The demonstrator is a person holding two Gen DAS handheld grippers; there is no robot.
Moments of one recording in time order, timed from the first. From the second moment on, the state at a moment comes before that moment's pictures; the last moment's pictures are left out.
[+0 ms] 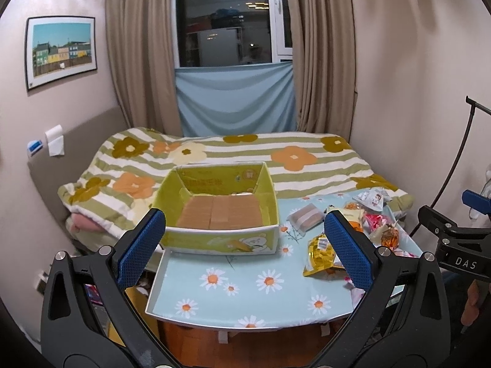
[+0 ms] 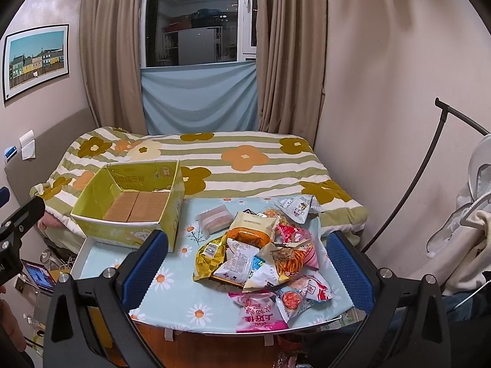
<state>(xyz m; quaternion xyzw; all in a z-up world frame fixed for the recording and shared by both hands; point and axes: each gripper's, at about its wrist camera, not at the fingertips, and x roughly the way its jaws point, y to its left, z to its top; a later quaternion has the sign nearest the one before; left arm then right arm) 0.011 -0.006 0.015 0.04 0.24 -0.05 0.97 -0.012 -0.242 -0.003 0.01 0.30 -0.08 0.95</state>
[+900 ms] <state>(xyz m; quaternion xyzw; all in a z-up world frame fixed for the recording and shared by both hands) 0.086 -0.040 -0.047 0.05 0.34 -0.16 0.93 -0.017 -0.312 -0.060 0.06 0.35 -0.14 0.92</state>
